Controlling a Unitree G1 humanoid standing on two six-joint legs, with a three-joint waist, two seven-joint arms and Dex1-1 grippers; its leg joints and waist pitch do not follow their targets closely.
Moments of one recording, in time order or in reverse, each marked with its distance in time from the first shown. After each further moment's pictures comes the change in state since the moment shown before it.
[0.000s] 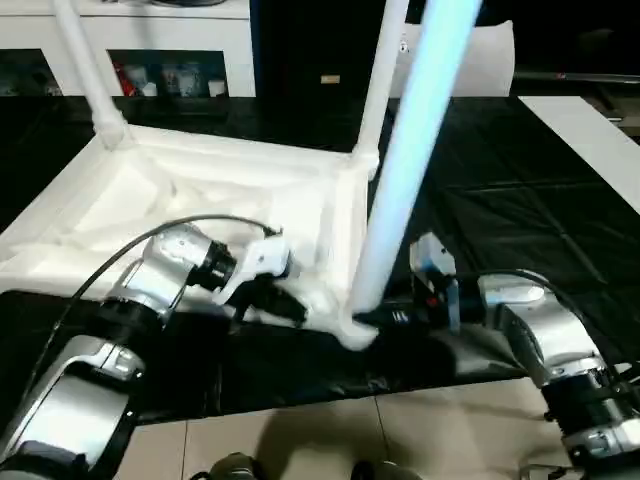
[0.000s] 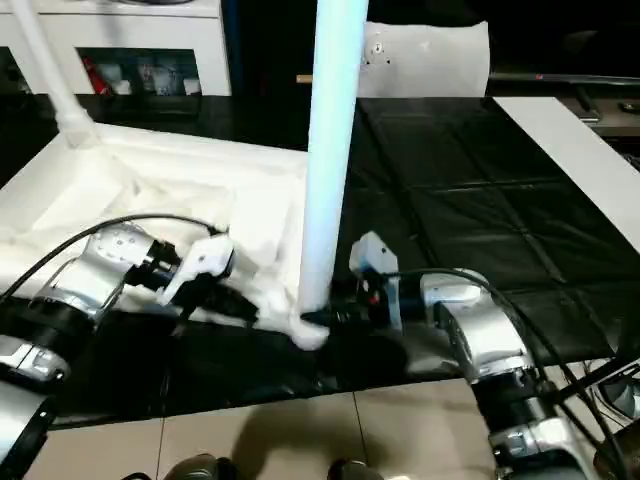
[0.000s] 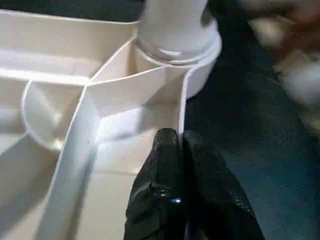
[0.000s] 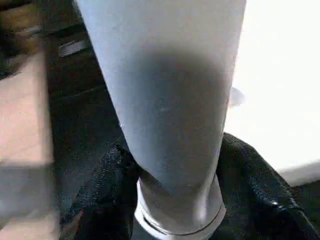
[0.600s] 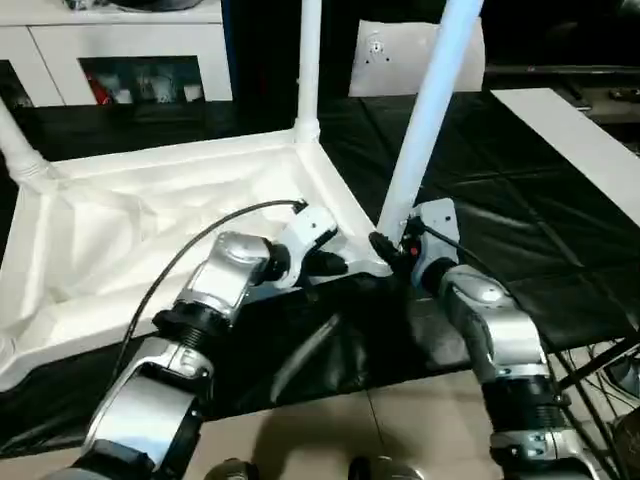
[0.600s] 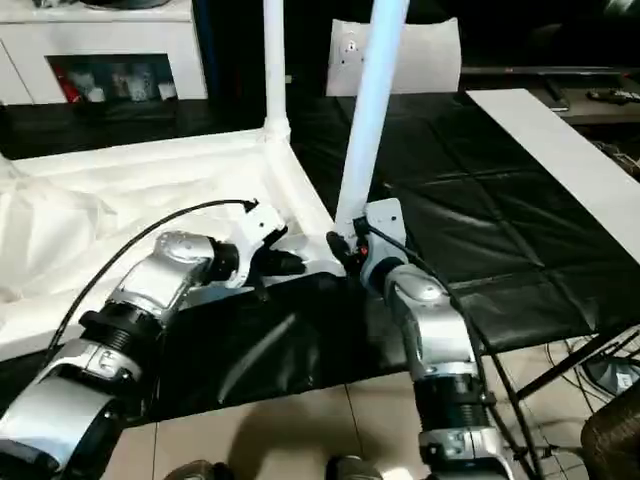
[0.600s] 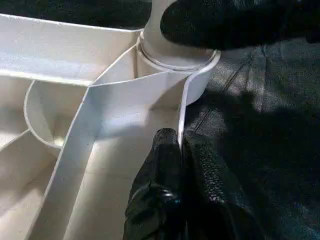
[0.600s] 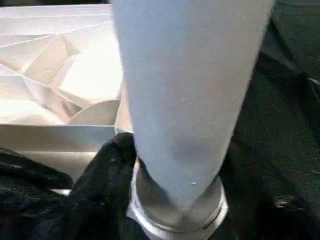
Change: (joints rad) left arm -0.012 -0.232 0.074 -0.037 0.029 0.271 0.425; right arm -0.004 0.258 -0.148 -0.062 -0.138 0.139 -0.639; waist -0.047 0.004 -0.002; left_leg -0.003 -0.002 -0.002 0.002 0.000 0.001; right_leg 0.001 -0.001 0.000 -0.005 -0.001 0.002
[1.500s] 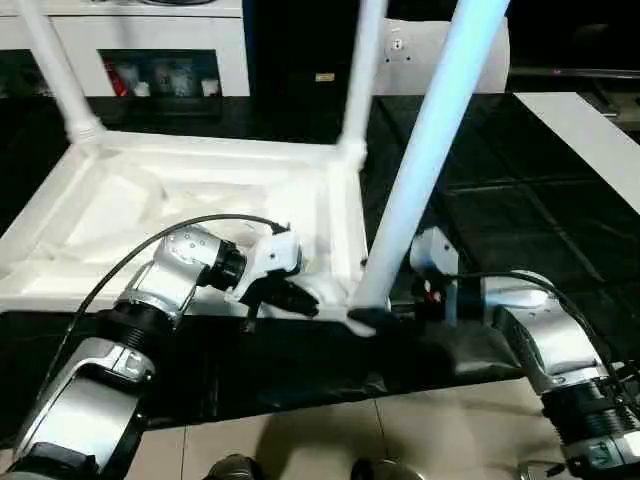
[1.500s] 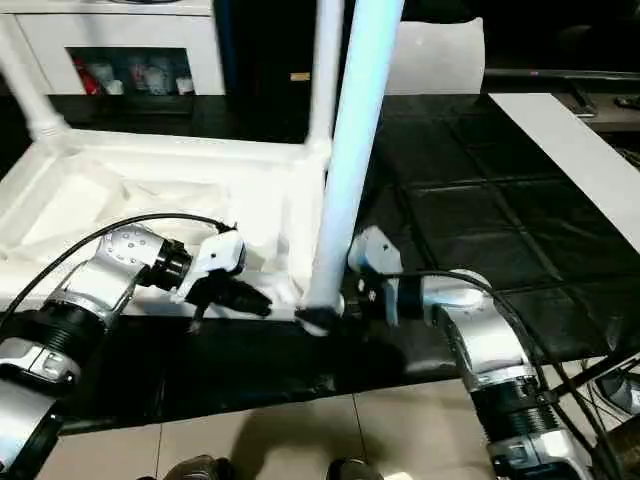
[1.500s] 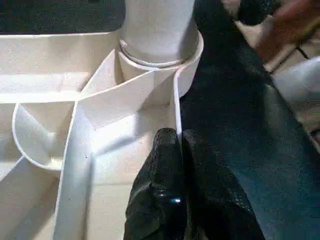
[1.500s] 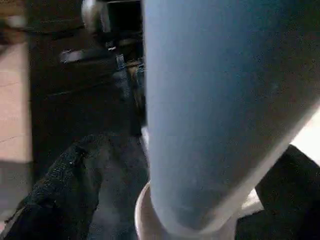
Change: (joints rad) left arm 0.025 0.256 -0.117 0.016 -0.049 -0.389 -0.559; right arm 0.009 -0.353 0.199 0.020 0.148 -0.260 0.822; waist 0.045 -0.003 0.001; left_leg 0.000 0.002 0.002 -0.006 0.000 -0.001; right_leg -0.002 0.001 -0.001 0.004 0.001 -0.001
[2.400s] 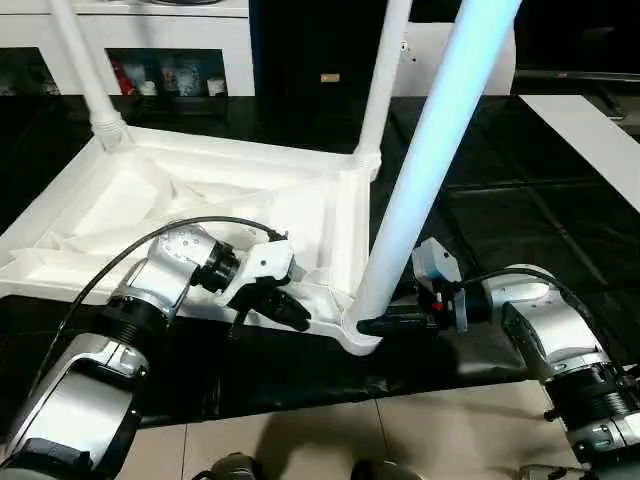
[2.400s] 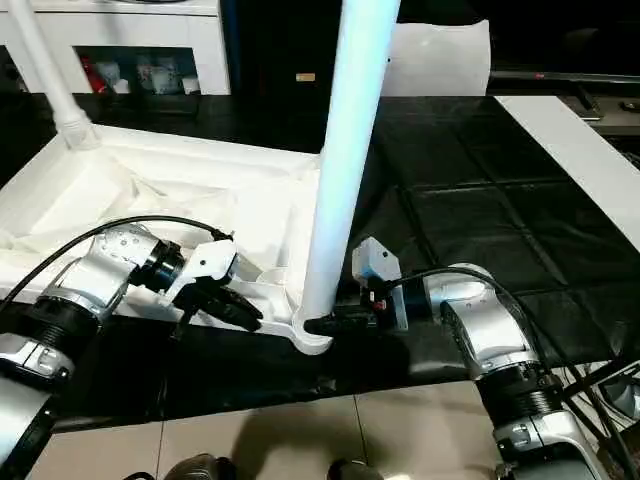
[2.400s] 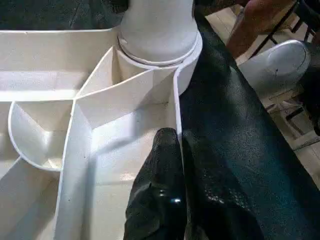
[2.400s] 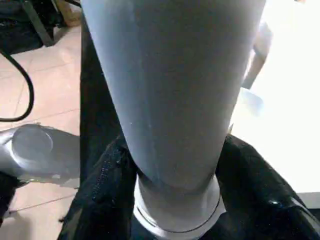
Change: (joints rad) left arm -0.013 0.022 -0.012 0.034 -0.013 -0.048 -0.099; right arm -0.052 -0.032 0.043 0.104 0.013 -0.051 0.148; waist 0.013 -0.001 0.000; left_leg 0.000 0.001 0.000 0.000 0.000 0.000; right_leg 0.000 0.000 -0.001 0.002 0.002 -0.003
